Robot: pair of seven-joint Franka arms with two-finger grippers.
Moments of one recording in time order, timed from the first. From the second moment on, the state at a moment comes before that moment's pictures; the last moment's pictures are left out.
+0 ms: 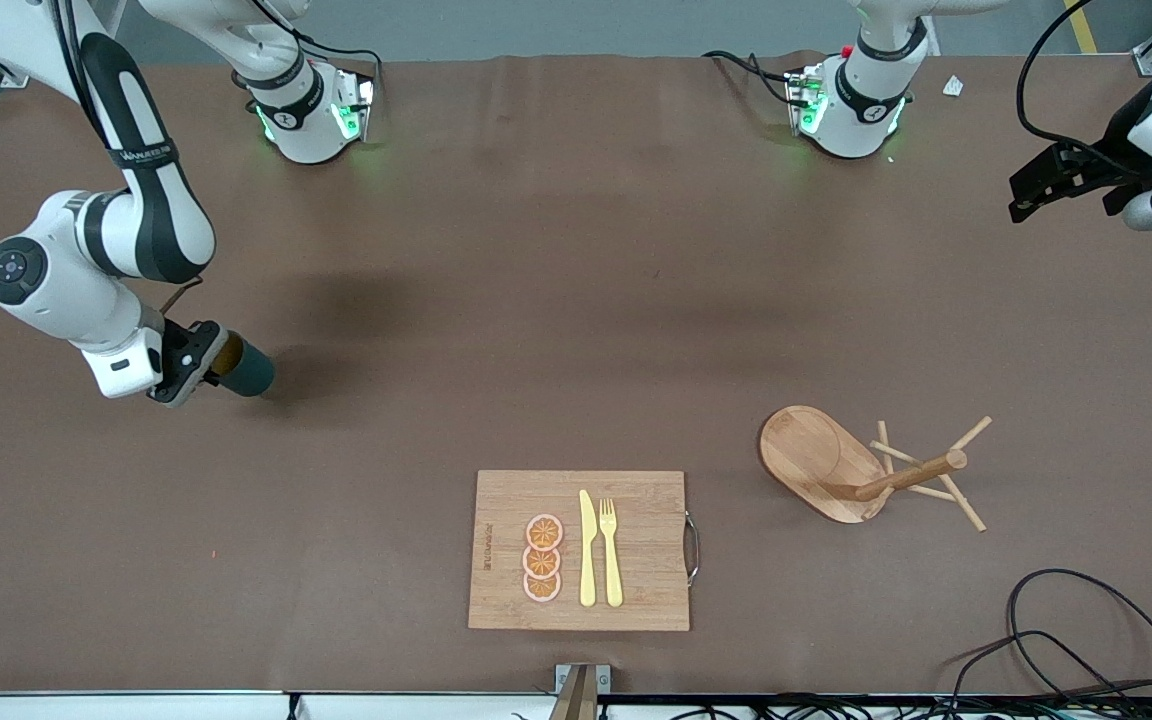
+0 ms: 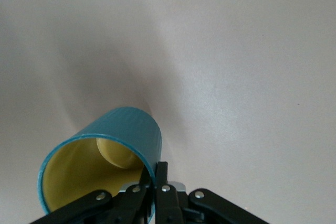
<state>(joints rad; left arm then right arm) -0.02 -0.11 -0.08 -1.62 0.03 1.47 -0.15 0.01 0.21 -0.10 -2.22 0.02 2.45 -1.29</state>
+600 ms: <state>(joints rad) -0.02 -0.11 -0.07 -1.62 0.03 1.49 -0.15 0.00 0.23 -0.10 -2.29 -0.07 2.55 -1.33</state>
